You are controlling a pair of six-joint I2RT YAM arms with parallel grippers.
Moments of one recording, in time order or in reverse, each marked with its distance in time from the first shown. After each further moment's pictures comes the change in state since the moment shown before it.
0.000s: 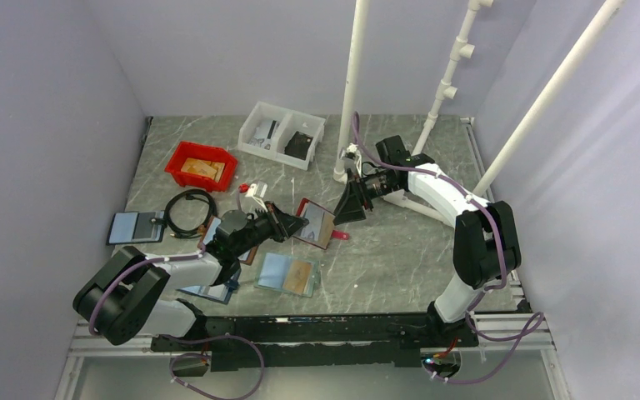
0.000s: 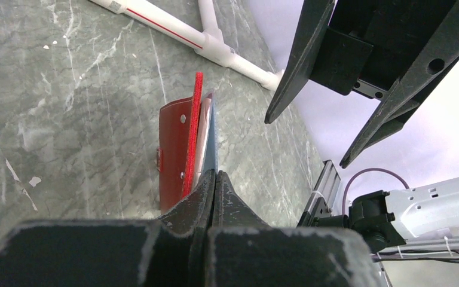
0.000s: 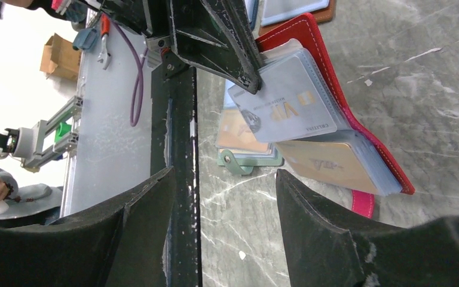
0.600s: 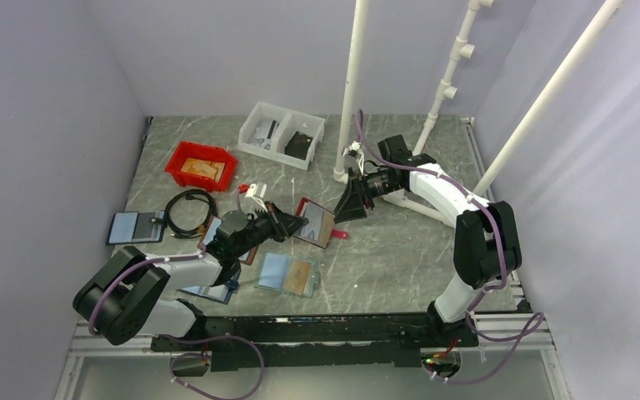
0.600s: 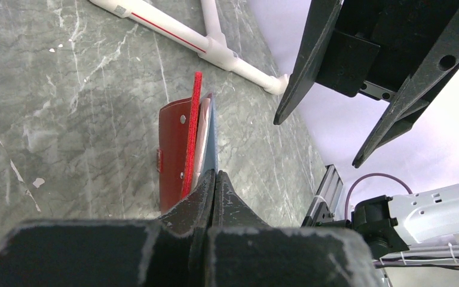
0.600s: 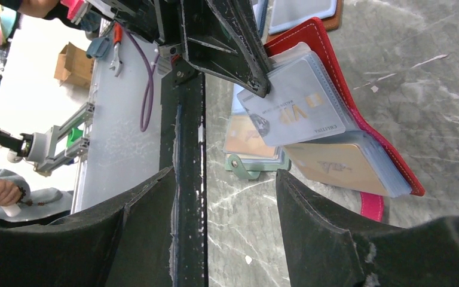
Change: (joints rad) left arm -0.009 0.000 -0.002 0.003 -0.030 0.000; right arm -0.013 0.000 -0.002 0.013 -0.040 0.023
